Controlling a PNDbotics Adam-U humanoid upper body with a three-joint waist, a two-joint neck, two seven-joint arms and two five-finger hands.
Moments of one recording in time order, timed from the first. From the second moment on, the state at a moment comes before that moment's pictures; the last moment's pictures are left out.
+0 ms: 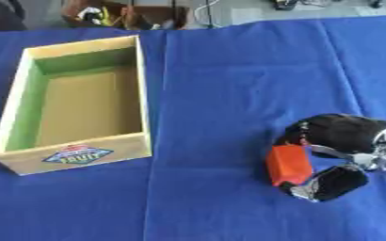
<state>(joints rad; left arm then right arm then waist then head) -0.27 0.19 0.05 -1.98 0.01 -0.03 0.26 -0.31 -0.94 0.17 -1.92 0.77 -0.19 0.67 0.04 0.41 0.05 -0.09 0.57</state>
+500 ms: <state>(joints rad) -0.27 0.19 0.04 -1.98 0.01 -0.03 0.26 -0.31 -0.94 0.16 -1.91 0.77 -0.17 0.66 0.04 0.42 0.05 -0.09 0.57</state>
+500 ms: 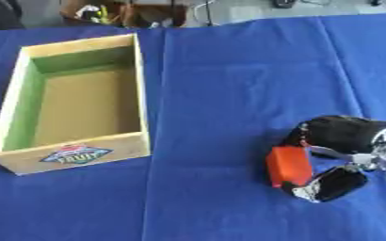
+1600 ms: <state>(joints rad) -0.27 0.19 0.04 -1.98 0.01 -0.03 0.25 -0.34 -0.94 0.16 -1.89 0.70 -0.03 0.44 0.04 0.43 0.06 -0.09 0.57</state>
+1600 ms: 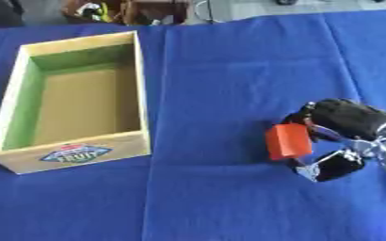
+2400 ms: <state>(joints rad) -0.27 0.19 0.03 -1.98 0.01 -0.02 0.24 -0.69 -0.93 0.19 -1.92 0.67 0.00 0.43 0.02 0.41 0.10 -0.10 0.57</state>
